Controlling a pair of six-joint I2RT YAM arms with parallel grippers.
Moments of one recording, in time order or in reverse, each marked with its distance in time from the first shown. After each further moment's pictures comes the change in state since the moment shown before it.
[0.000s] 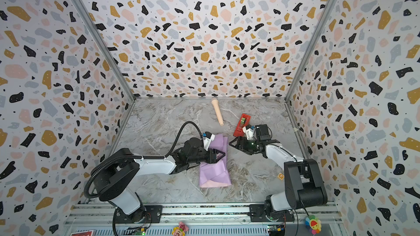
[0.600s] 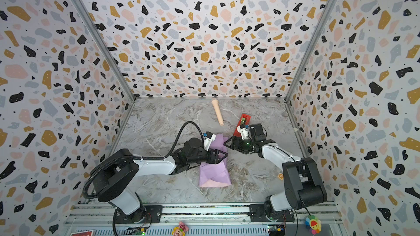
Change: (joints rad) left arm -0.009 -0.008 0.000 0.023 0.003 -0.011; right arm 0.101 0.032 0.015 0.072 -0.005 0.036
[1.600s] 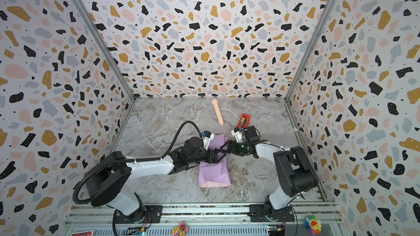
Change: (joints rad) left arm -0.007 -0.082 0.038 -0.201 -0.105 0.019; right arm 0.039 0.134 -0.007 0.056 0.032 -0.088
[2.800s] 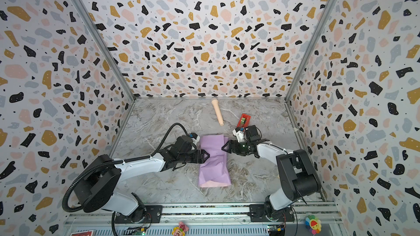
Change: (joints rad) left arm 0.146 -0.074 -0.066 -0.306 -0.039 0.102; right arm -0.003 -0.069 0.021 -0.097 0.048 -0.010
